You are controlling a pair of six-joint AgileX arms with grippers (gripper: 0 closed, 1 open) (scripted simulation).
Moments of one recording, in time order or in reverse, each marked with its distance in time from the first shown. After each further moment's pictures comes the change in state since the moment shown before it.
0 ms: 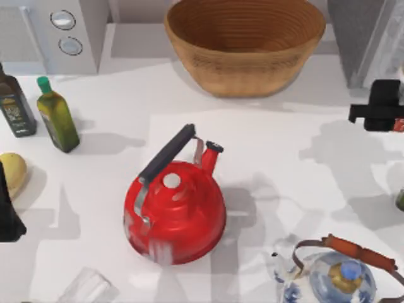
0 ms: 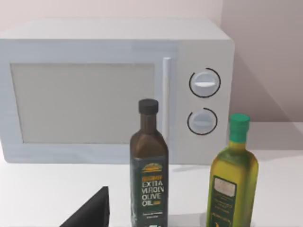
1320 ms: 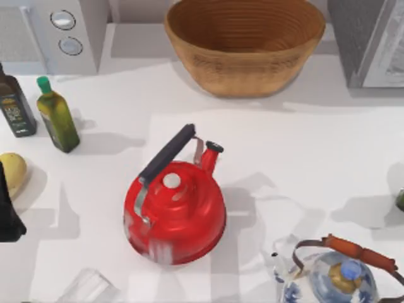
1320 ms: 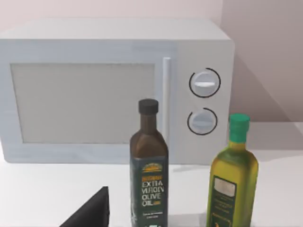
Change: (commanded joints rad) left arm 0.000 0.000 0.000 0.000 0.000 0.000; right arm -0.381 -1.177 -0.654 -0.046 -0.358 -0.213
